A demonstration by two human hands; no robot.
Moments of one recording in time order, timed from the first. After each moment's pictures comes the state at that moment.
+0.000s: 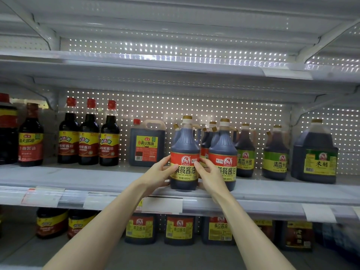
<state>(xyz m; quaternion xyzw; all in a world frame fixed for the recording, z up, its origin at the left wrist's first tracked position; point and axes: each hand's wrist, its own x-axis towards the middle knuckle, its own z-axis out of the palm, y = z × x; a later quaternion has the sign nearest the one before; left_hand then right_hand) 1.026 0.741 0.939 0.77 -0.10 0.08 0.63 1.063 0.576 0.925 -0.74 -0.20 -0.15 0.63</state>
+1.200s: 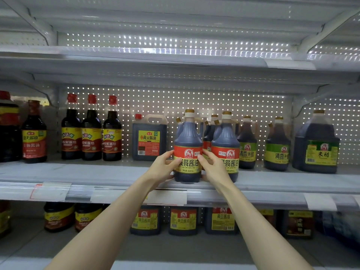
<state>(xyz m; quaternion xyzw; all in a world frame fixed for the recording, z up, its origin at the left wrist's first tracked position) 1.024 0.738 0.939 0.78 -0.07 0.12 0.61 1.058 0.577 0.928 -0.74 -0.19 -0.14 0.63</state>
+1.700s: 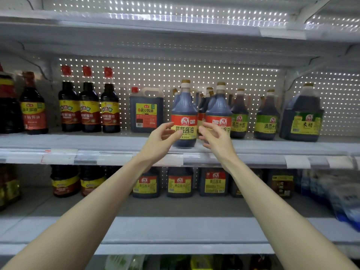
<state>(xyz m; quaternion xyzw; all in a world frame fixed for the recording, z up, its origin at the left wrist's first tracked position) 0.956 0.729 0.924 0.79 -0.12 0.23 0.55 0.993 0.553 0.923 -0.72 -0.22 -0.17 0.64</state>
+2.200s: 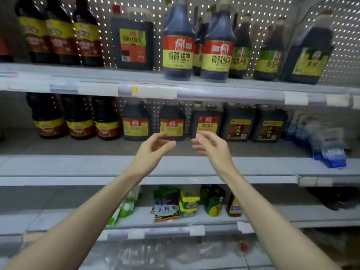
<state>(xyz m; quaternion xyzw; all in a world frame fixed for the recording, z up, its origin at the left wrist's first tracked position) 0.894 0.715 0.752 0.77 -0.06 0.12 0.63 0.929 0.530 0.755 -0.74 -0.13 -0.08 0.65</state>
